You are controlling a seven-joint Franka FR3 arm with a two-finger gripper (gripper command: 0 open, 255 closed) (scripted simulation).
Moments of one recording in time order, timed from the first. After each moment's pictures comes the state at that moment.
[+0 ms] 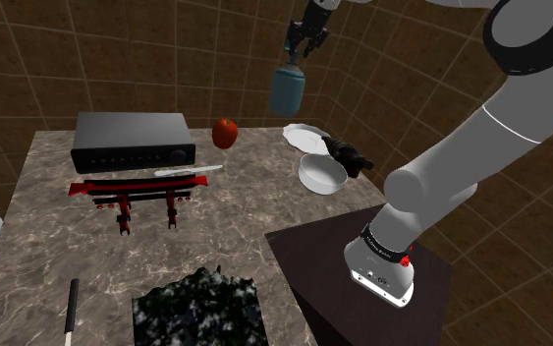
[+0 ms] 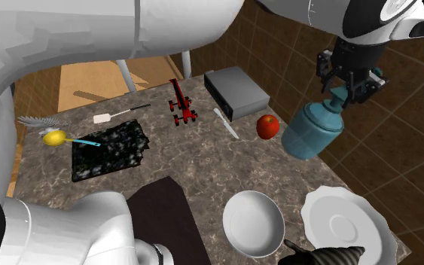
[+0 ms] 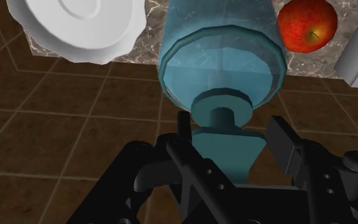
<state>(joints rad) -0.46 -0.16 0.18 -1.92 -0.01 2.06 0.11</state>
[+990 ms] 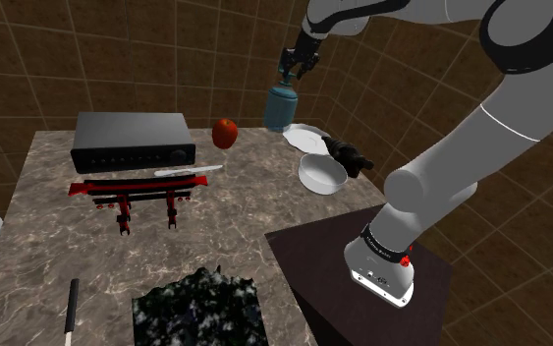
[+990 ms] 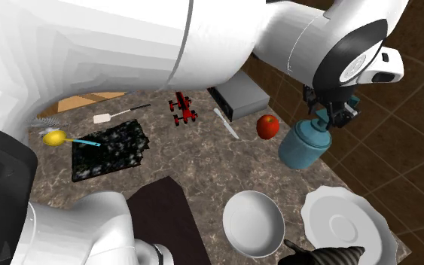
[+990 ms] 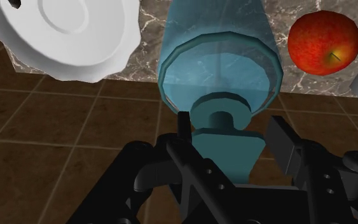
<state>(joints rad) -0.46 -0.14 0.19 -2.10 -0.02 2.26 0.13</state>
